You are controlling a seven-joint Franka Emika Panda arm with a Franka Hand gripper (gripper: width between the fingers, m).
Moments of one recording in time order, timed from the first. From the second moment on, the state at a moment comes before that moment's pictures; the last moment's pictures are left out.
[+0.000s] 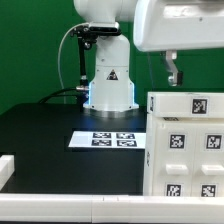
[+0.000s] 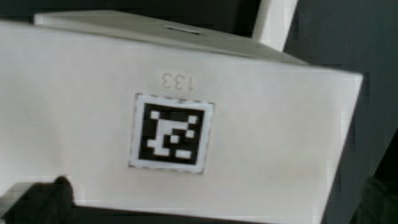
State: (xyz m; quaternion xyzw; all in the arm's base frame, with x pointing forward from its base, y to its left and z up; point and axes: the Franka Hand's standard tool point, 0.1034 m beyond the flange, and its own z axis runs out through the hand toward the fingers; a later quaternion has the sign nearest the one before) arm 0.637 0.090 0.187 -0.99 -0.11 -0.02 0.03
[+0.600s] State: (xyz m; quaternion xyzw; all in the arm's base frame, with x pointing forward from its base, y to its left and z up) arm 0.634 0.079 0.180 -0.86 -0.50 0.02 -0.04
